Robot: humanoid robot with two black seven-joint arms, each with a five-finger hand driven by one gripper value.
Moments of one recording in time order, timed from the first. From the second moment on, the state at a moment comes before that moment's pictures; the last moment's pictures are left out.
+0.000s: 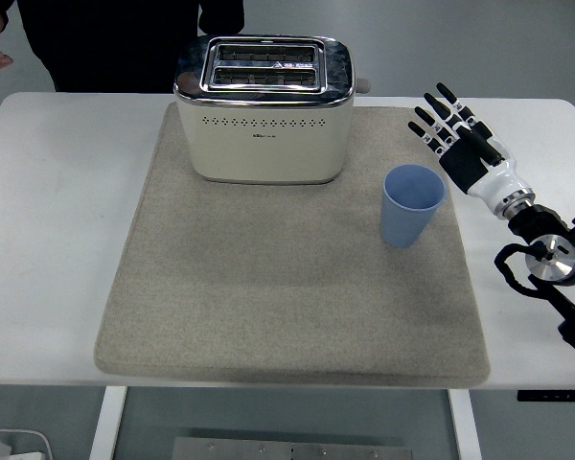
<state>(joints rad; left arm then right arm) -0.02 0.00 -0.05 -0.24 -0.03 -0.11 0.10 0.71 -0.29 0.72 0.82 0.00 0.30 0.25</state>
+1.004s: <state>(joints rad) -0.02 0.00 -0.06 -0.23 -0.03 -0.11 0.11 0.67 -0.45 0.71 0.83 -0.10 0.49 0.24</state>
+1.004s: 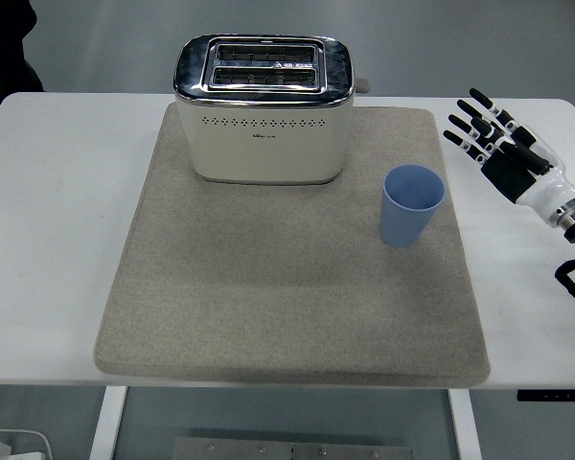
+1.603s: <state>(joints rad) -0.02 0.00 -0.05 -0.24 -0.03 -0.11 0.11 0.64 -0.56 0.71 0.83 -0.32 0.58 0.28</state>
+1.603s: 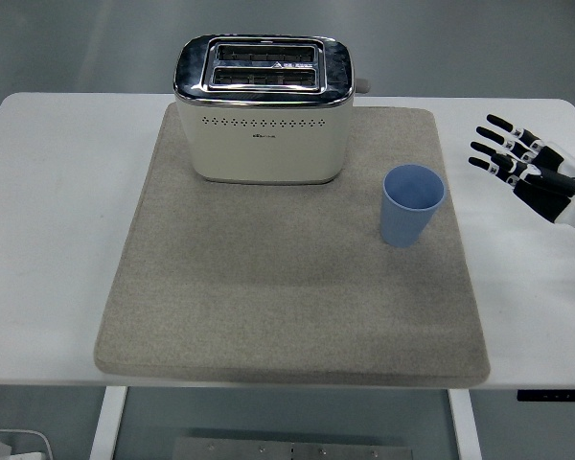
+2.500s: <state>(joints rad) -0.03 0.00 -0.05 -0.24 -0.03 -0.11 0.11 0.57 -0.56 0.72 0.86 -0.72 0.47 0.51</state>
